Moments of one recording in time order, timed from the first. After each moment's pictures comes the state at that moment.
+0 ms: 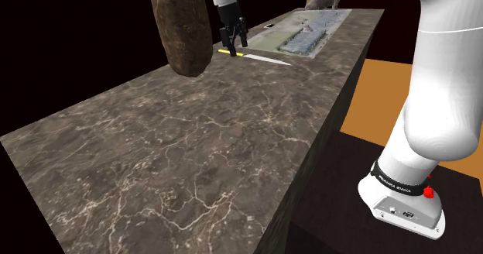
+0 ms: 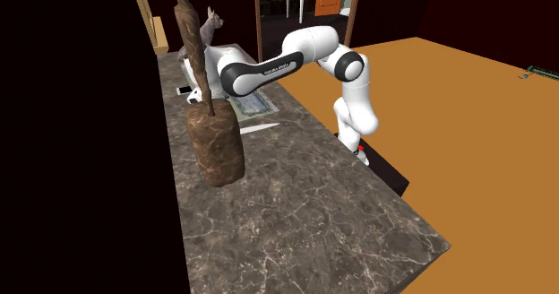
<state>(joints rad) 0.04 0.24 -0.06 -1.44 -0.08 1.53 -0.19</state>
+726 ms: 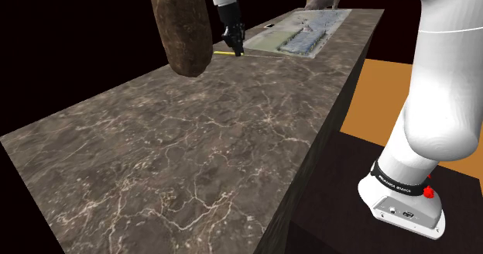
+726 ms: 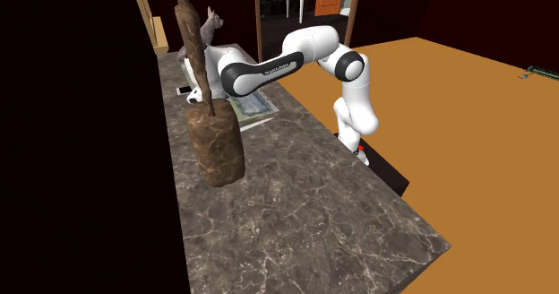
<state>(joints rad) 0.04 0.24 -0.06 -1.45 -0.08 1.55 -0.19</state>
